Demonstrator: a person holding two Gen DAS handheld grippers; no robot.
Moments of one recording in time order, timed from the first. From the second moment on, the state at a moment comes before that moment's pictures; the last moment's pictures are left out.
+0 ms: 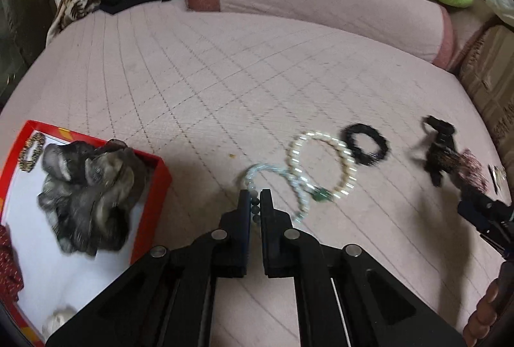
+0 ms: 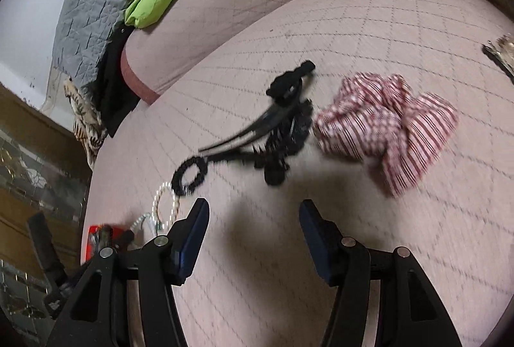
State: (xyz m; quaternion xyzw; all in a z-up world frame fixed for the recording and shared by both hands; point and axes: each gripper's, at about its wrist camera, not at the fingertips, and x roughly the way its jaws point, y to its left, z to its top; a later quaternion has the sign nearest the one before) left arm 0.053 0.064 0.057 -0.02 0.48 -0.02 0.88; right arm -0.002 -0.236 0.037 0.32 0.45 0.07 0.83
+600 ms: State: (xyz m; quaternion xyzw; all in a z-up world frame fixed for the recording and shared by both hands) left arm 0.011 0.036 0.161 -0.04 0.47 -0.13 0.87; right arm -0.075 -0.256 0.097 0.28 0.41 0.06 0.86
